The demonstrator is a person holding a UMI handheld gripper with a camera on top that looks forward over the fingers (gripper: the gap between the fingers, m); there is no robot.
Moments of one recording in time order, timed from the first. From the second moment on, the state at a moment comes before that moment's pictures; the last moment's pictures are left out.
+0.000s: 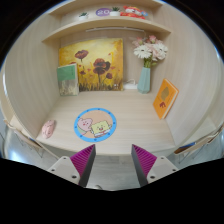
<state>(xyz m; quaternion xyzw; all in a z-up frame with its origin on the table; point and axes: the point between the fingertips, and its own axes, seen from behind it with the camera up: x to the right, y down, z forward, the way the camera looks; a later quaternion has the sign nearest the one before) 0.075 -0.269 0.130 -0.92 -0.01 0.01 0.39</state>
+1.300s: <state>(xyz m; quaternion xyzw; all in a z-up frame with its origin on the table) -0.295 -0.135 -0.017 -0.91 -0.07 0.05 0.40</state>
